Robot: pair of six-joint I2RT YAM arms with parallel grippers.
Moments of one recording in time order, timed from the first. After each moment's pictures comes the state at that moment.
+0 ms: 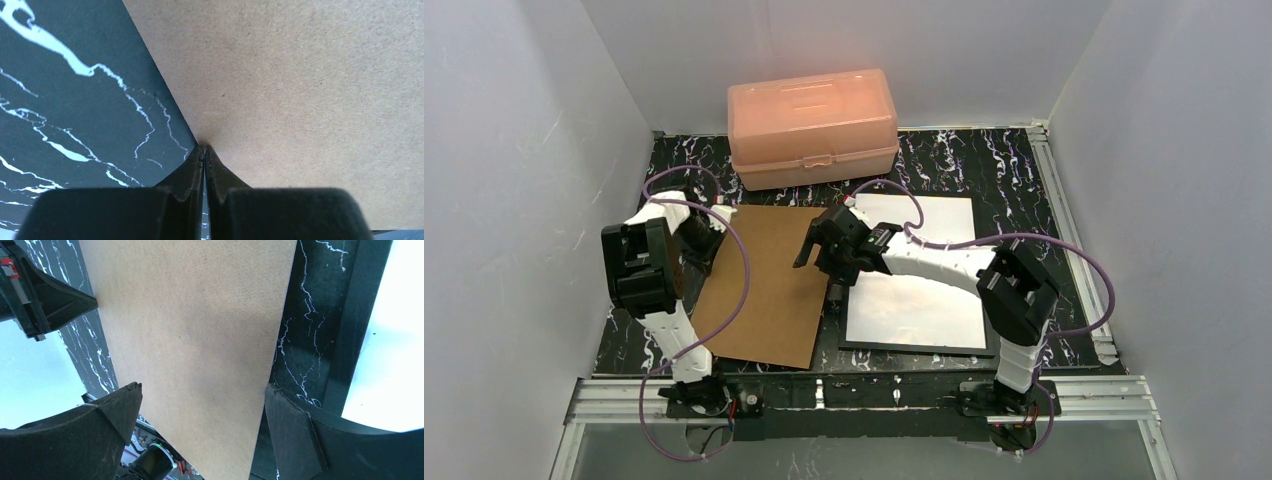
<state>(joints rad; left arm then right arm) 0.18 1.87 1.24 -0.92 0.14 0.65 1.00 1.85 1.36 -0.38 0.03 1.21</state>
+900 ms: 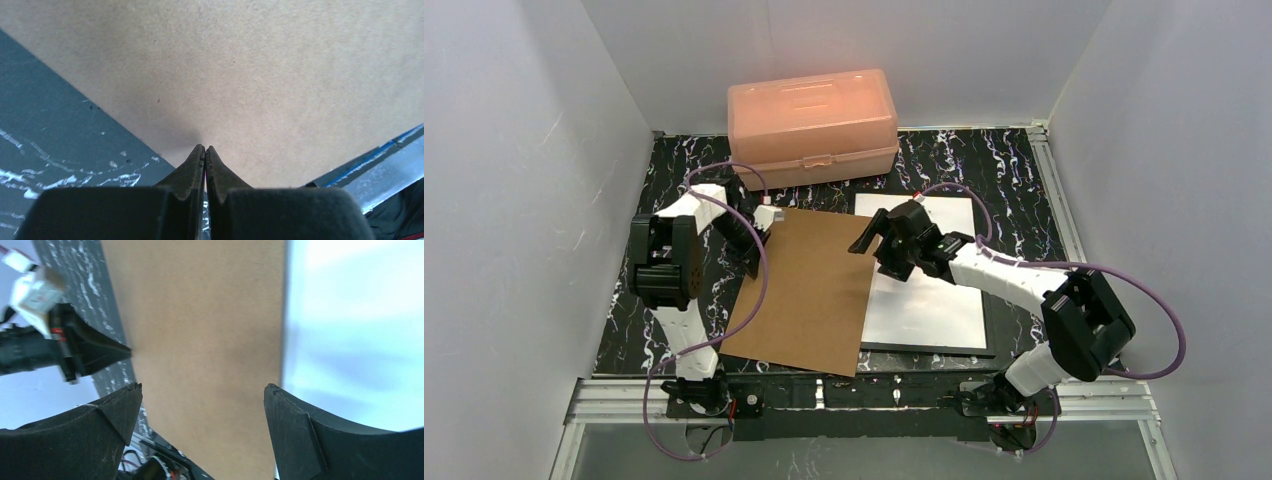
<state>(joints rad) -0.07 1.91 1.29 -1.03 0.35 0.58 0.77 1.49 0.92 -0.18 0.00 1.20</state>
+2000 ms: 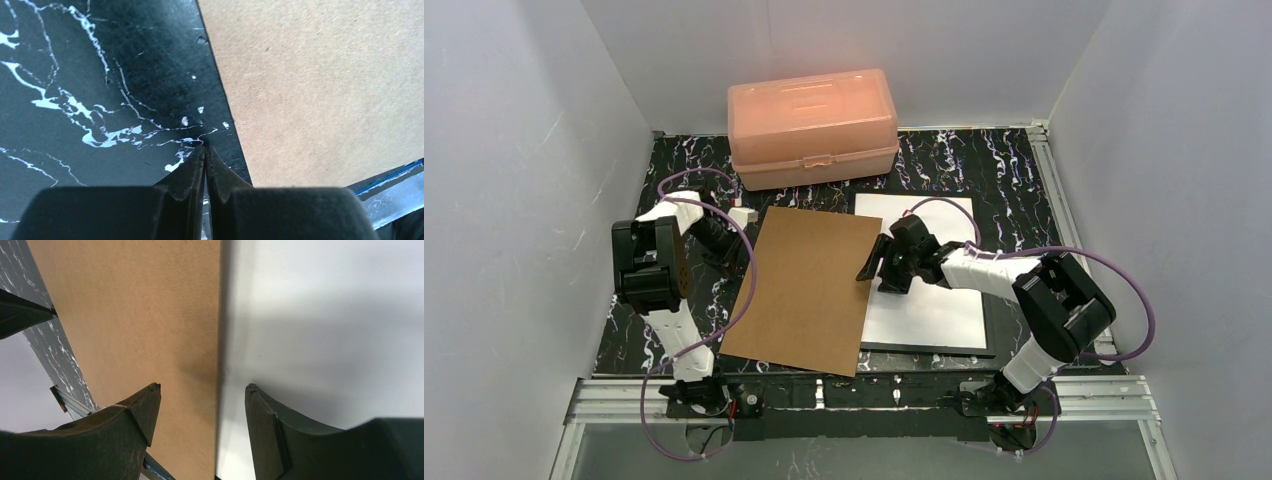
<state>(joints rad) 0.10 1.89 1.23 -0.98 0.31 0.59 0.71 1.60 0.82 -0.10 -0.18 1.00</state>
